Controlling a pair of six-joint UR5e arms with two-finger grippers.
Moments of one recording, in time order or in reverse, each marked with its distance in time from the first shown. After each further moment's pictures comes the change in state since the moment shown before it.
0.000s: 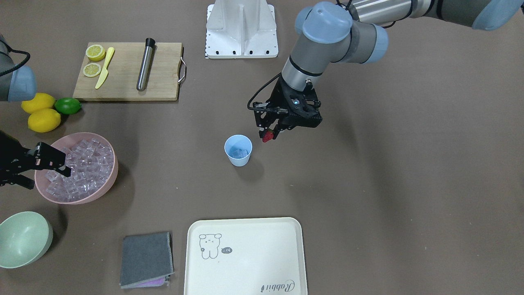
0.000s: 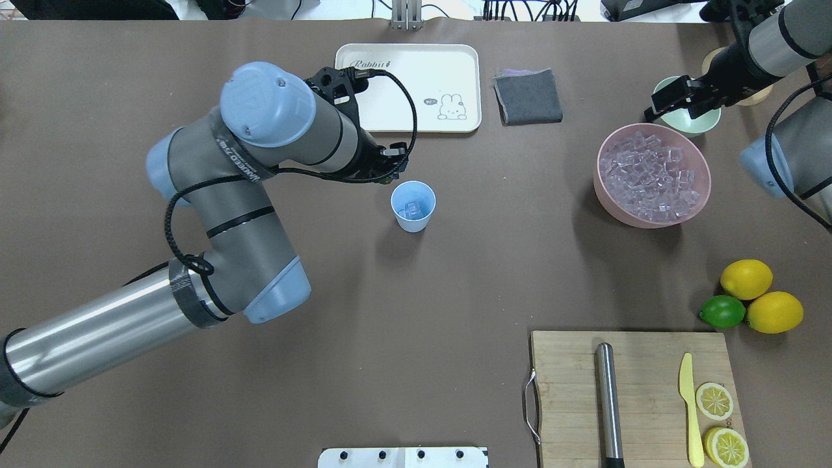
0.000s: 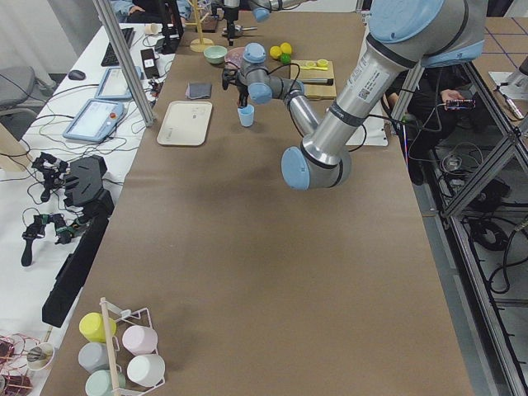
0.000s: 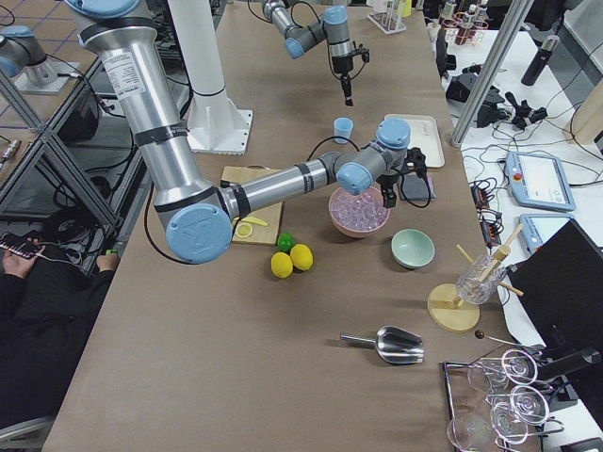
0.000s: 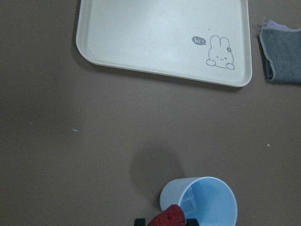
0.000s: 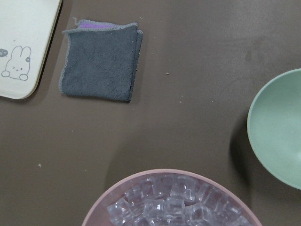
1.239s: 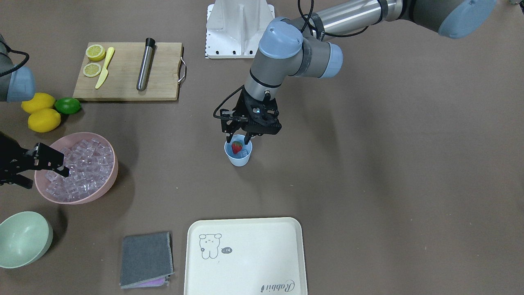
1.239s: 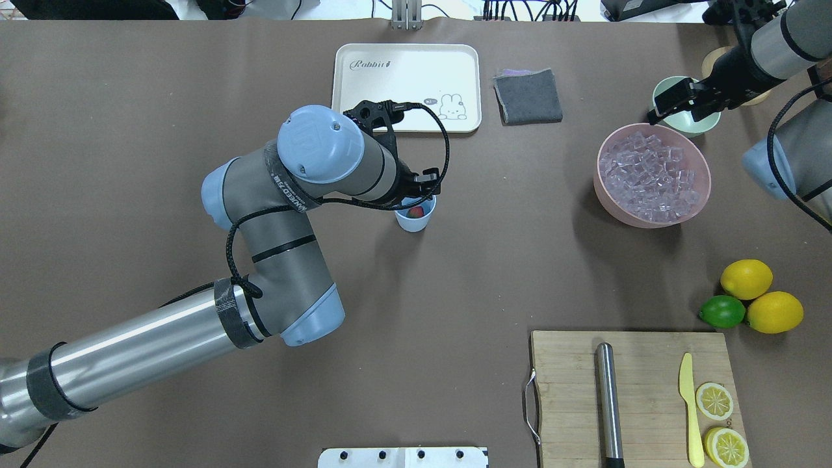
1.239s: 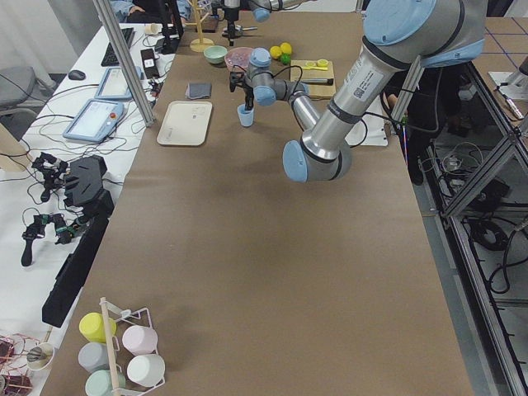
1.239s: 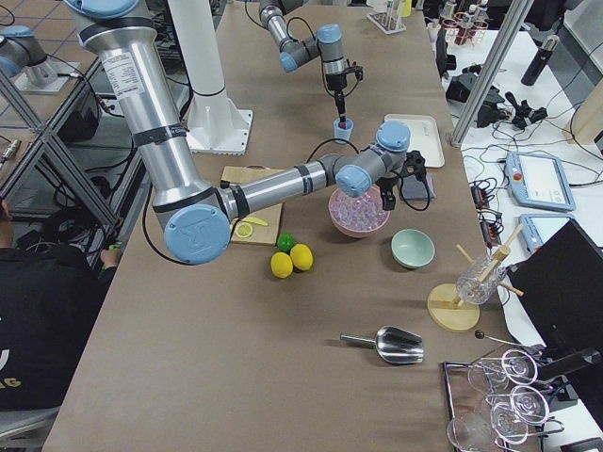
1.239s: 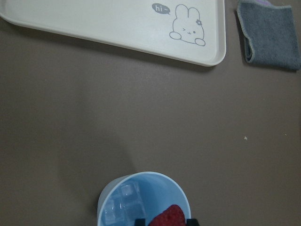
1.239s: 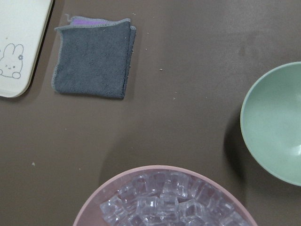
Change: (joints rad) left arm 0.064 -0.028 0.065 -0.041 0.040 -0.024; right arm 0.003 -0.008 -0.004 -0.002 0.000 0.000
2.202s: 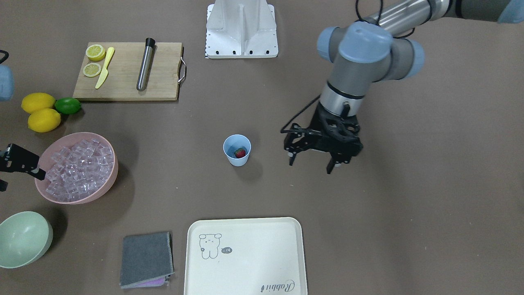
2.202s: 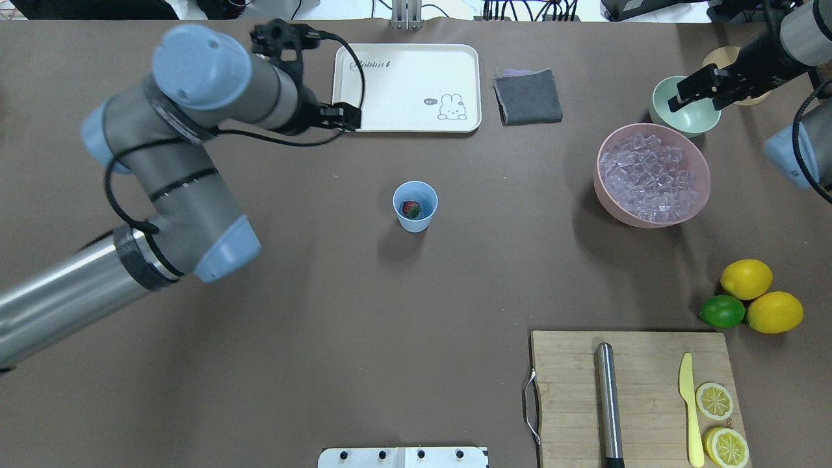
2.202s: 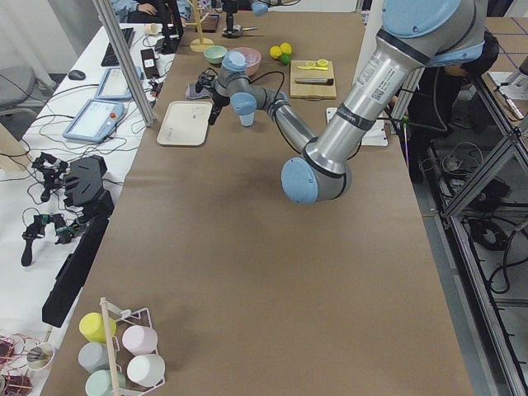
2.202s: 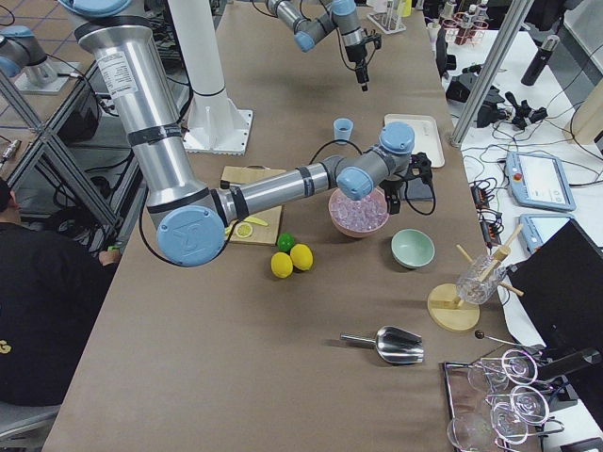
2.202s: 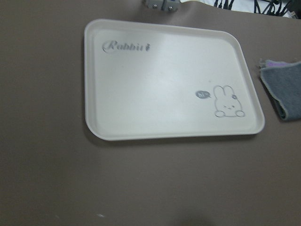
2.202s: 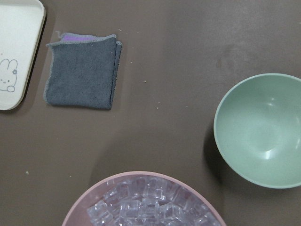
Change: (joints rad) left arm -0.304 0.191 -0.142 0.067 -0.088 0.567; right arm 0.085 -0.036 -0.004 -0.003 0.016 -0.058
